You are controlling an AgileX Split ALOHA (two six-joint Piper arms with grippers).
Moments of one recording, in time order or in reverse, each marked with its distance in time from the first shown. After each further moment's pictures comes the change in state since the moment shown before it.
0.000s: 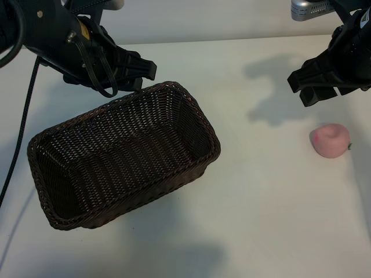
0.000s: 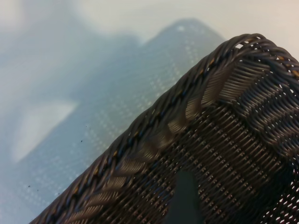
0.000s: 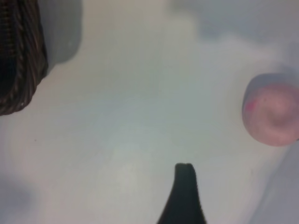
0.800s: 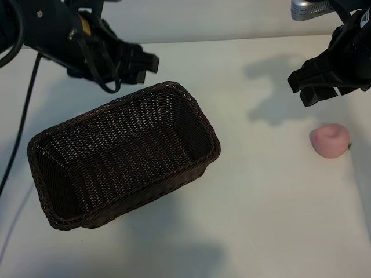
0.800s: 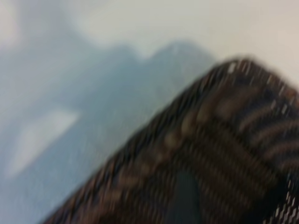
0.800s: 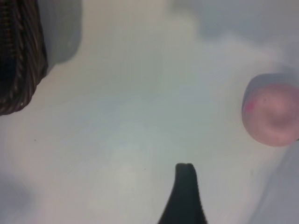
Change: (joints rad) left arm 0.000 0.000 0.000 0.000 -0.021 -0.011; right arm 0.000 0.000 0.000 0.000 0.000 -0.001
